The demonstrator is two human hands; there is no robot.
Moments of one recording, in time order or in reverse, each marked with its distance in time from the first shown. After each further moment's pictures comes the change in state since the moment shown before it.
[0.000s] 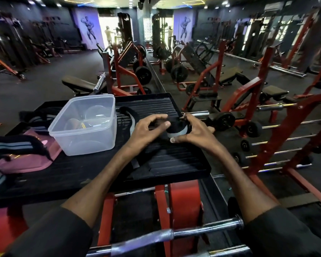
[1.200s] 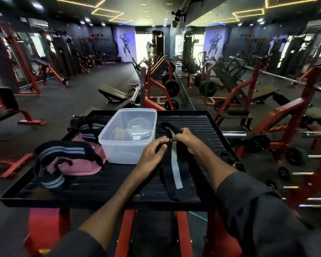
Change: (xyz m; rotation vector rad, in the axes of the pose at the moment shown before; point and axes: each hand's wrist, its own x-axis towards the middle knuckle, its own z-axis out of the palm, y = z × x) left_hand -0.037 -0.066 -0.095 0.064 0.158 -0.141; right_hand 0.127 -0.065 0.144 0.271 -0.150 0.430
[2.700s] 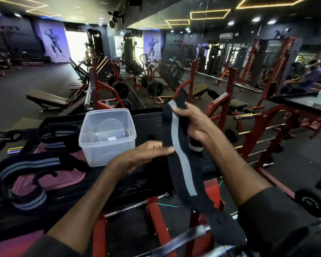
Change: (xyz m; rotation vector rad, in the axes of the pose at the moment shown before) left_hand -0.041 0.085 -0.057 -0.383 -0.865 -0.158; right_hand -0.130 -0.044 -0.042 0.664 0.070 -0.322
